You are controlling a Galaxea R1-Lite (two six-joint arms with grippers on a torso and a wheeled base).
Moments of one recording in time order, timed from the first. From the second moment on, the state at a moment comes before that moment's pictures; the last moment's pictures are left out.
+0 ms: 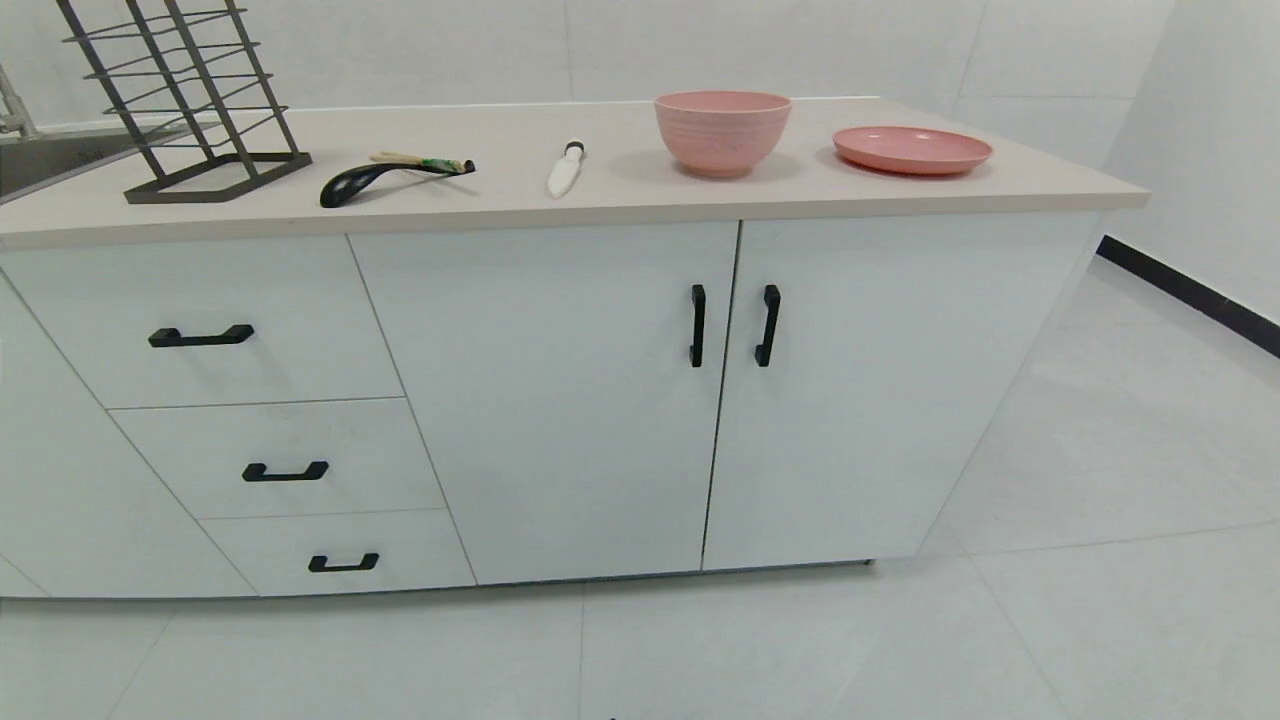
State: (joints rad) left arm 0.00 0.00 0.00 0.00 0.03 0.00; right arm 0.00 0.00 -0.01 -0.08 0.04 -0.01
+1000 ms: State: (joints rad) left arm 0.00 0.00 0.00 0.00 0.03 0.00; right arm 0.11 0.44 -0.32 -0.09 0.24 -0.06
